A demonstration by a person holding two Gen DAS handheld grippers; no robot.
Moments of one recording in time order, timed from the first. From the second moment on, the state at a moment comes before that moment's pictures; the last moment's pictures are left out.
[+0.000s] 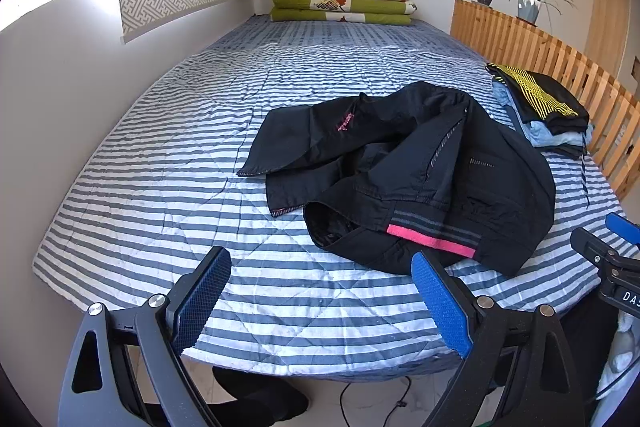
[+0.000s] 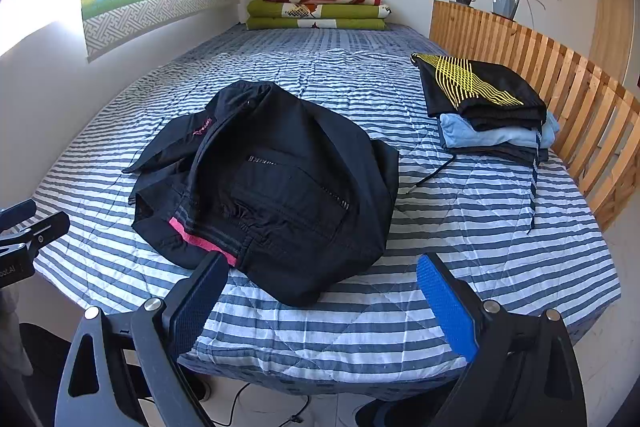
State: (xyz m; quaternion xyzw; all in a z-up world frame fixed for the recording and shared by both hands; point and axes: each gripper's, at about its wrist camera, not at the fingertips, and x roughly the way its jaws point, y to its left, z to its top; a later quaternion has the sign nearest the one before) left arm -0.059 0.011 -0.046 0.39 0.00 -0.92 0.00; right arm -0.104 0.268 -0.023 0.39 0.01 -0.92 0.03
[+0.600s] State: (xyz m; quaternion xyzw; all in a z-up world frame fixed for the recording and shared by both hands) left arm -0.060 0.017 -0.047 0.40 -0.01 -0.92 0.00; right arm -0.104 0.269 -0.025 0.39 0.00 -0.92 0.03
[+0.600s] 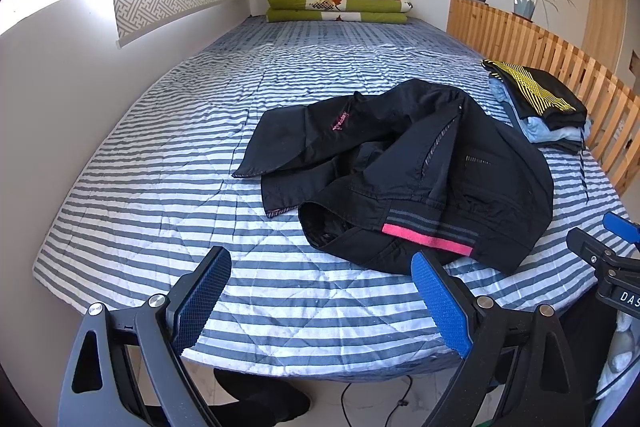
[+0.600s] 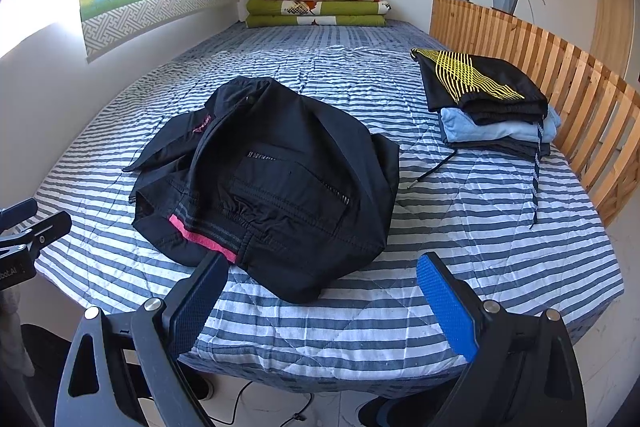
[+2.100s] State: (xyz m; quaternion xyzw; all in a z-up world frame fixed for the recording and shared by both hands) left arm -0.094 -0.007 -0.071 0.42 -0.03 -0.91 0.01; right arm -0.116 0.276 -0.049 0.43 0.02 -0.90 0.03
